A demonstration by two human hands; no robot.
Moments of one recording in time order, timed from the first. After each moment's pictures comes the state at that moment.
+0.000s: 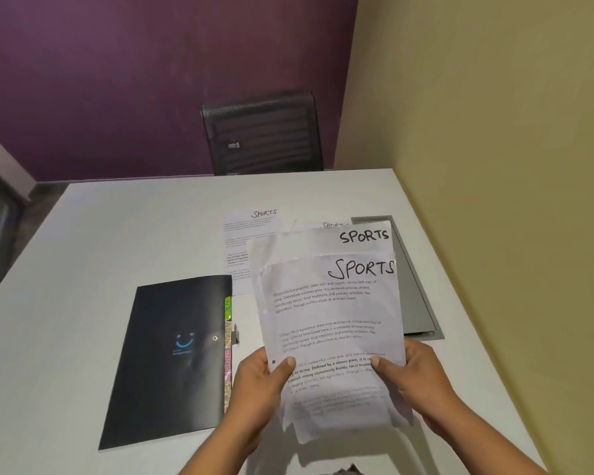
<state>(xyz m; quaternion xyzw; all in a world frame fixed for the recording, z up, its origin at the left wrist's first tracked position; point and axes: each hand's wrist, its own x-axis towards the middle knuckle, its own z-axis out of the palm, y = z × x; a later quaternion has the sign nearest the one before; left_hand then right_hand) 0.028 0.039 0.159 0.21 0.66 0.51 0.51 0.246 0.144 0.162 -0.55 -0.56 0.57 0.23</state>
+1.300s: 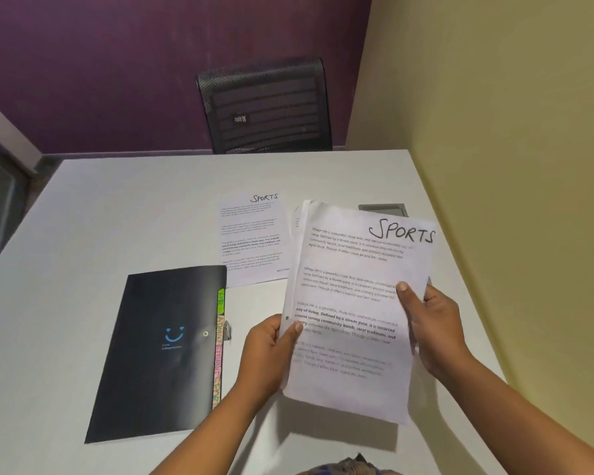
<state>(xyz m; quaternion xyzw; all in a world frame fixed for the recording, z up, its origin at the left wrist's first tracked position) 0.027 0.114 0.133 0.28 0.71 0.48 0.43 0.232 0.243 0.163 -0.57 -0.45 0.58 0.37</state>
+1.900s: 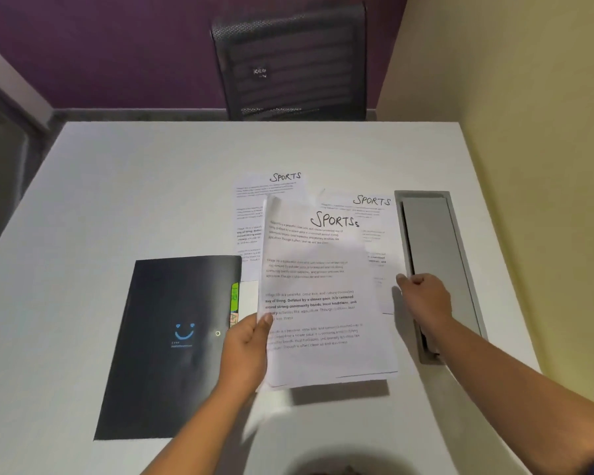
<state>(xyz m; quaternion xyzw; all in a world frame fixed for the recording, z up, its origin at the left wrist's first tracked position) -0.035 0.129 0.102 0.18 0.77 0.49 0.38 0.174 0.346 0.054 -0.72 -0.56 0.40 0.09</state>
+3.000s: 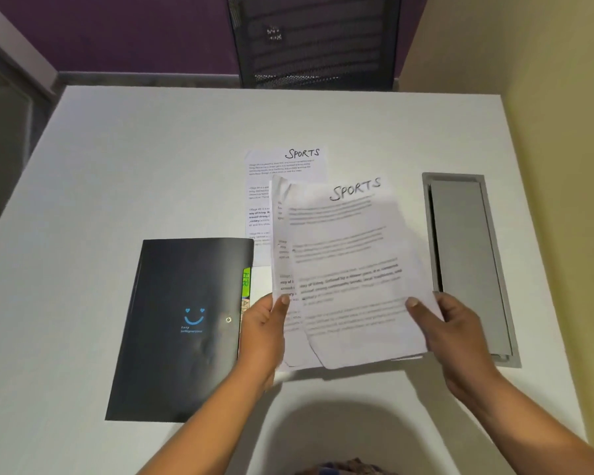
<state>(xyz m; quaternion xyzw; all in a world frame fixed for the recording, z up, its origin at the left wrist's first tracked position) -0.038 0.151 0.083 0.04 0.70 0.56 0.44 0.169 0.272 0.113 -0.61 -0.47 0.59 0.25</state>
